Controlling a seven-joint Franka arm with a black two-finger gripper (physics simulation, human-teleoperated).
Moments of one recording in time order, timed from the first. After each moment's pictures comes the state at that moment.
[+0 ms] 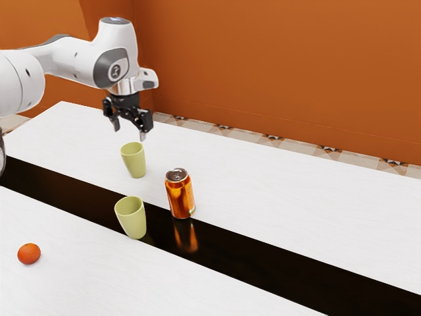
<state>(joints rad) 0.14 0.41 -0.03 -1.46 0.17 1.89 0.05</state>
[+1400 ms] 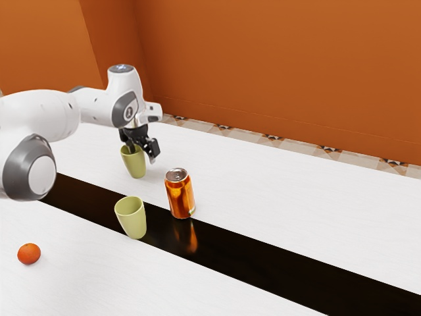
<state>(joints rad) 0.16 0.79 0.05 -1.25 0.05 2.14 0.30</state>
